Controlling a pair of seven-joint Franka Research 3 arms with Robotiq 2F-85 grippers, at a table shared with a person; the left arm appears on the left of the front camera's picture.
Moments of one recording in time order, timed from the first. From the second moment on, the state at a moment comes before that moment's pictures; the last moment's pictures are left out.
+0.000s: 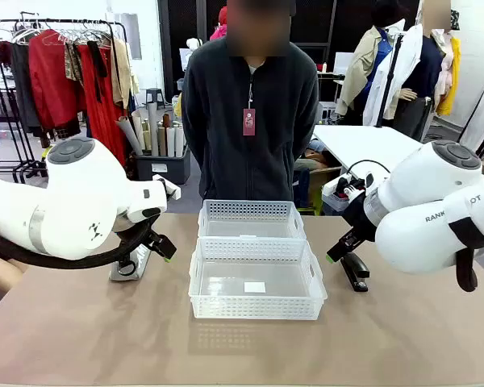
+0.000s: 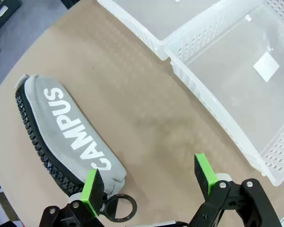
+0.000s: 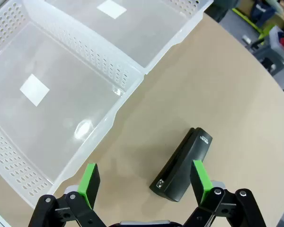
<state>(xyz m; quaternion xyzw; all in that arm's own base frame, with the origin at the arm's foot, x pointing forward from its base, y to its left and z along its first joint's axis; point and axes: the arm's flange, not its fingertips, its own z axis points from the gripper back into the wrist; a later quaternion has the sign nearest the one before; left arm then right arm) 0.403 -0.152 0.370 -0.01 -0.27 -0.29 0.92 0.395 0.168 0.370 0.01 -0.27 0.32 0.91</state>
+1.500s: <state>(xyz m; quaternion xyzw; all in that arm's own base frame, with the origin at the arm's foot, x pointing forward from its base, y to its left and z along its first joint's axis) 0.403 -0.152 0.370 -0.01 -0.27 -0.29 0.92 0.395 0.168 0.370 0.01 -0.27 0.32 0.91</state>
